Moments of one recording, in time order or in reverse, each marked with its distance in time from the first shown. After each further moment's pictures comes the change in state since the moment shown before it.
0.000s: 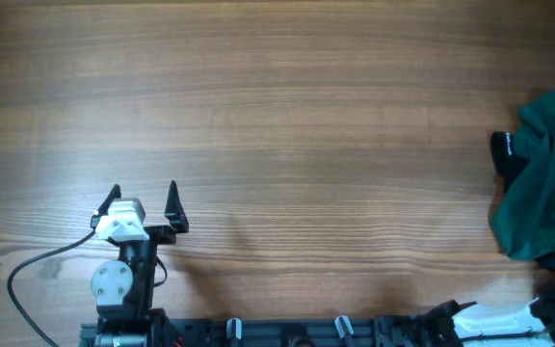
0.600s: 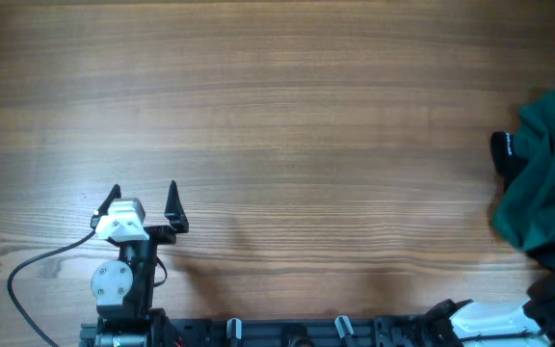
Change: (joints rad) left arm 0.000 0.000 0.000 0.000 0.000 0.000; right arm 0.138 -0.029 0.078 -0.015 -0.066 0.020
